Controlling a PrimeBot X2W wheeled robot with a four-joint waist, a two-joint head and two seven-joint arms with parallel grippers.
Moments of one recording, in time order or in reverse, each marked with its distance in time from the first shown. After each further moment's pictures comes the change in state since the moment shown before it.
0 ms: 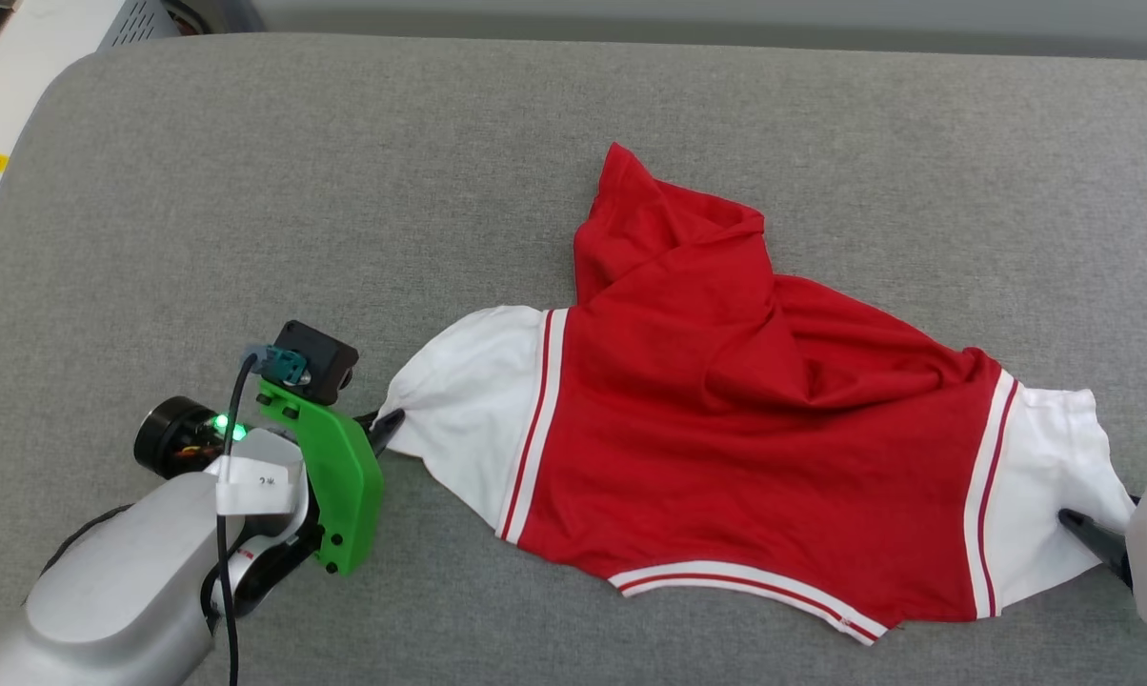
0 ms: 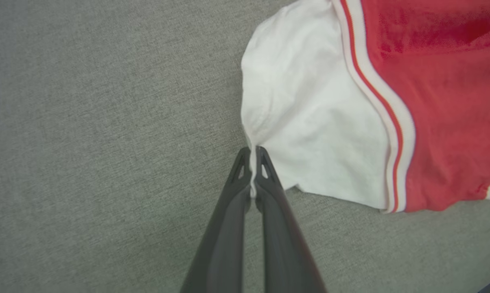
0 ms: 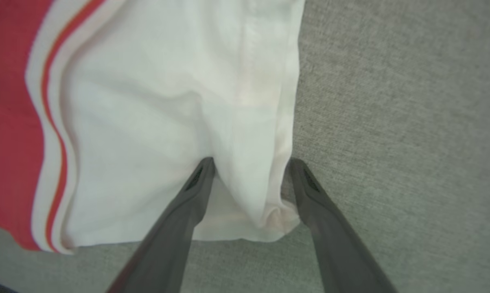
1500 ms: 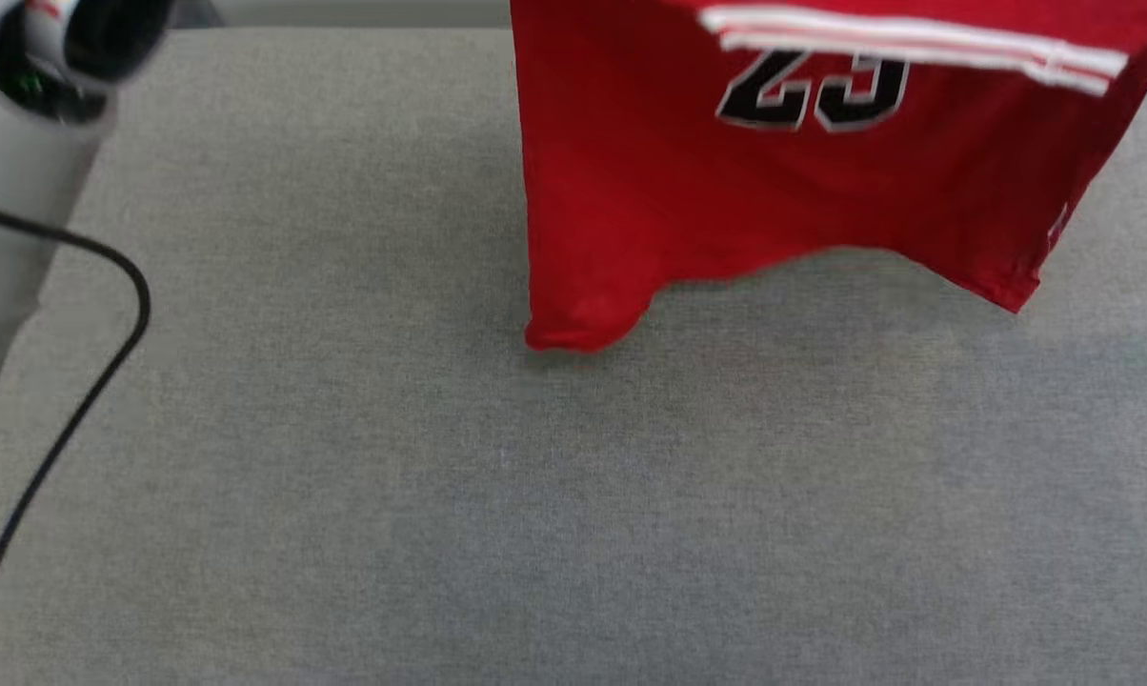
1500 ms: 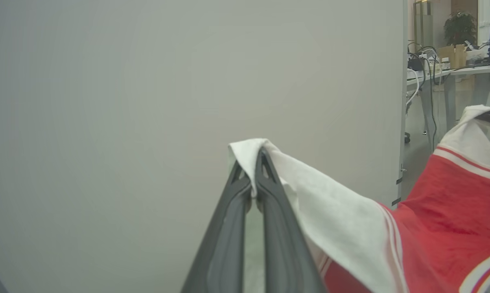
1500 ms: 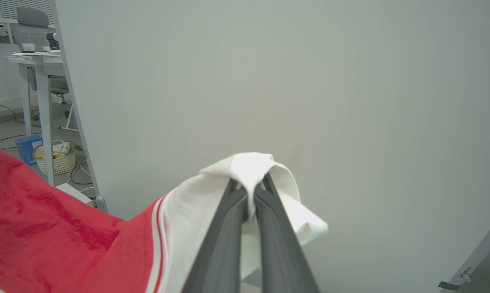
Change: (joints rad) left arm -0.721 -0.158 0.286 -0.068 0.062 -0.036 -0.200; right arm -0.718 0.077 -0.337 -0.303 -0.030 0.001 -0.196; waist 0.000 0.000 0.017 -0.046
